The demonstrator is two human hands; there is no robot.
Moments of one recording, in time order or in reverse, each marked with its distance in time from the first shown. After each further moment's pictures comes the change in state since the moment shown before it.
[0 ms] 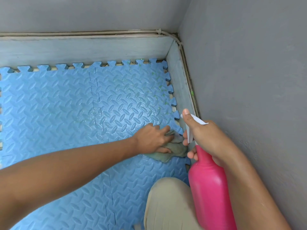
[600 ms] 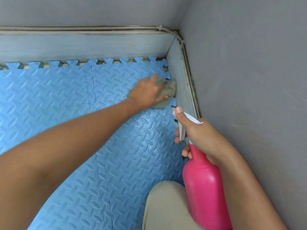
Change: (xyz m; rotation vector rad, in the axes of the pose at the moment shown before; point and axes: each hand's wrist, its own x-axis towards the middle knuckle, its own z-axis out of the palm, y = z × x) left_hand 0.065 -0.121 -0.026 -0.133 0.150 -0.500; right_hand 0.019 -0.013 0.010 0.025 -0.057 -0.022
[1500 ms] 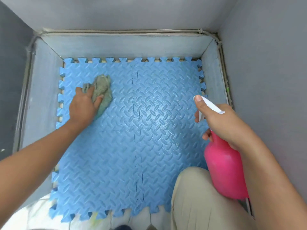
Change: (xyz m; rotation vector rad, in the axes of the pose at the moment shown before) left_hand -0.271 -0.170 -0.061 0.056 0.131 -0.810; right_hand -0.031 -0.006 0.033 -0.189 0.026 -0.304
